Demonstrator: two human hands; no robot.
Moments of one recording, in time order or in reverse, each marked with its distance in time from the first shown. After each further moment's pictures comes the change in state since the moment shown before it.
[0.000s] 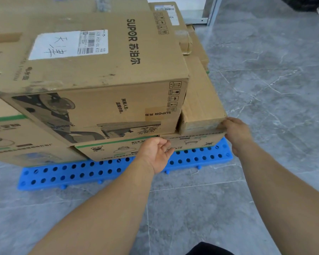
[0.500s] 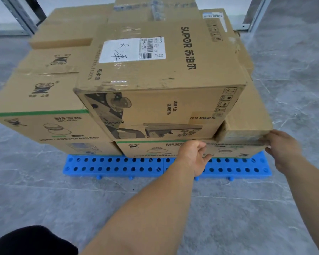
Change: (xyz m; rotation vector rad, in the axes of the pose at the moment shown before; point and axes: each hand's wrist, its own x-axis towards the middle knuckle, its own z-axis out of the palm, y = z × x) left_hand -0.005 0.007 0.003 -0.035 -0.017 -0.019; right_hand 0.005 0.003 0.007 -0.037 0.038 0.010
